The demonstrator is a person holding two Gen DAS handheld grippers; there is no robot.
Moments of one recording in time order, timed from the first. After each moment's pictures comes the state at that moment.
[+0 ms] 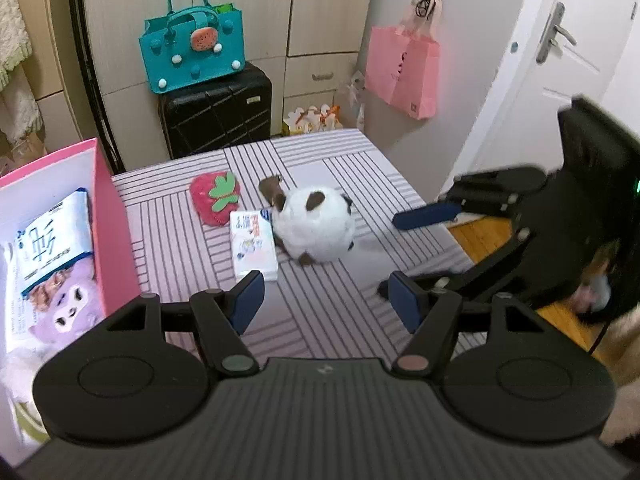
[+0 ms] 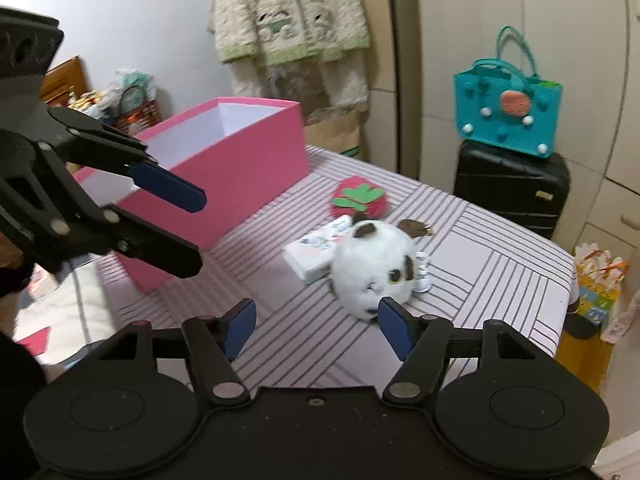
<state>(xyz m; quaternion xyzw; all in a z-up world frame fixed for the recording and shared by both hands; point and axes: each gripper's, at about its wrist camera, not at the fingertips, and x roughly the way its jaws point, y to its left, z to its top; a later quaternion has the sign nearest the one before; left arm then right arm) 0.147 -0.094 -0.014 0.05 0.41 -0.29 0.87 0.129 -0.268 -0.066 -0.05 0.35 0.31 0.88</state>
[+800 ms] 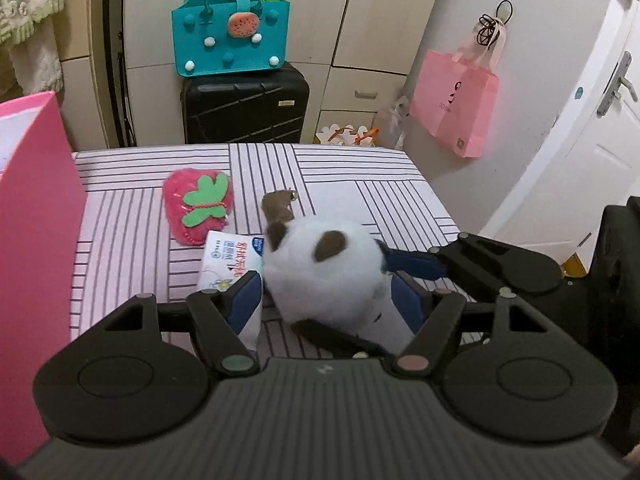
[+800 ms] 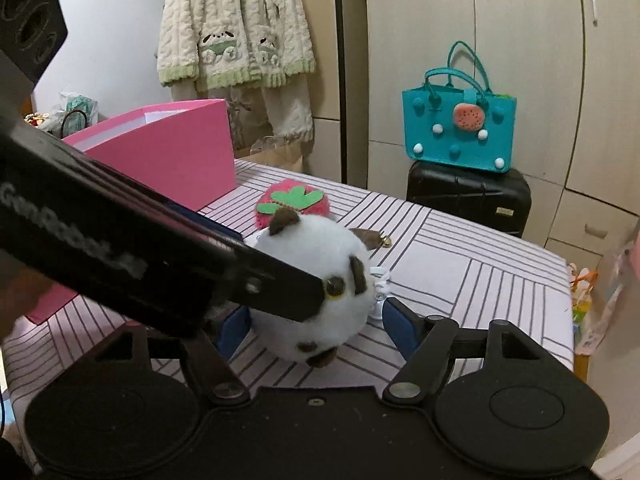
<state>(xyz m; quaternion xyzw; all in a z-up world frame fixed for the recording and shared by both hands) 0.211 -0.139 -0.085 -0.03 0.40 -0.23 0.89 0.171 -0.253 -0.126 -0.05 0.29 0.23 0.93</state>
